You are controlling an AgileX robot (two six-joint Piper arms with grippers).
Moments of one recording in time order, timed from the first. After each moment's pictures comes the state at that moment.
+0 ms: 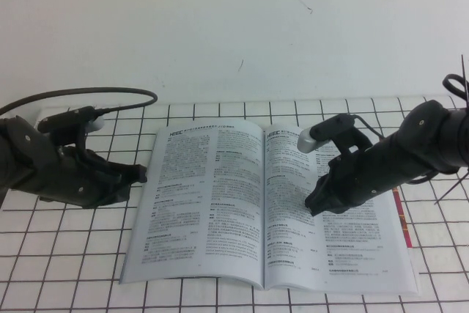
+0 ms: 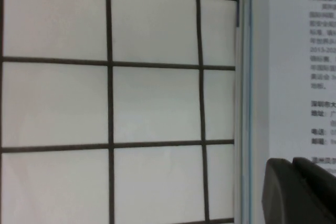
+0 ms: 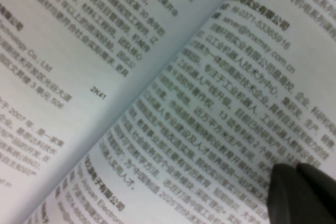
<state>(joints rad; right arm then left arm) 0.38 2.05 -1.21 0.79 0.53 -0.94 -0.13 1.71 -0.98 -0.61 0.41 0.28</state>
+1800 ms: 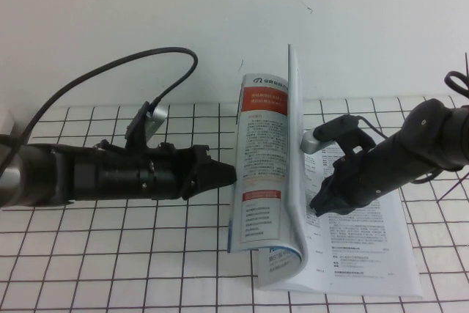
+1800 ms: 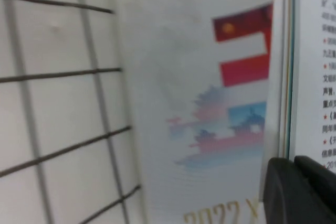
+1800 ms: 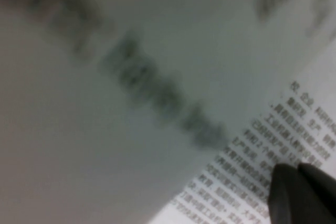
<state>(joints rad) 0.37 2.05 -1.22 0.73 0.55 -0.87 -0.20 1.89 -0.99 -1.68 0.87 1.11</state>
